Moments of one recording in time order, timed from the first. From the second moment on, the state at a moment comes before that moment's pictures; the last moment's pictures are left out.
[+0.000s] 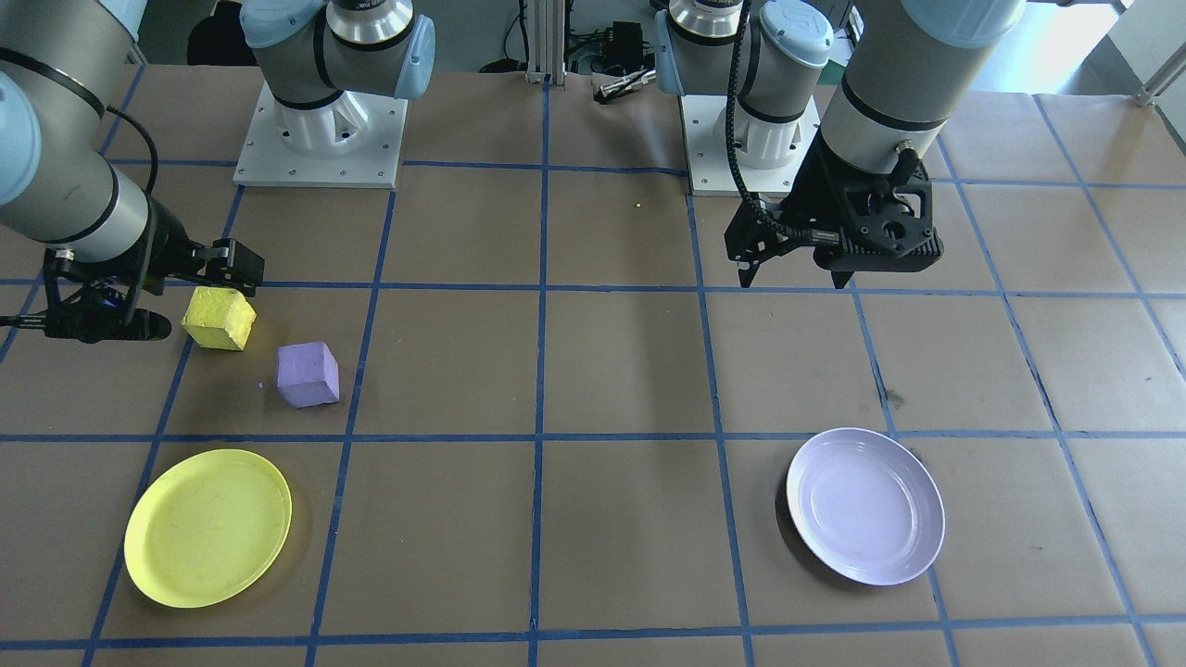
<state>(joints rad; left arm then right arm) -1.57 -1.60 -1.60 -1.48 1.56 -0.01 1.39 -1.45 1.65 -1.51 -1.65 -0.17</state>
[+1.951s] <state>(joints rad) -1.57 -1.60 -1.61 -1.48 1.62 -0.01 1.21 -1.39 1.97 -1.96 -1.70 -0.45</state>
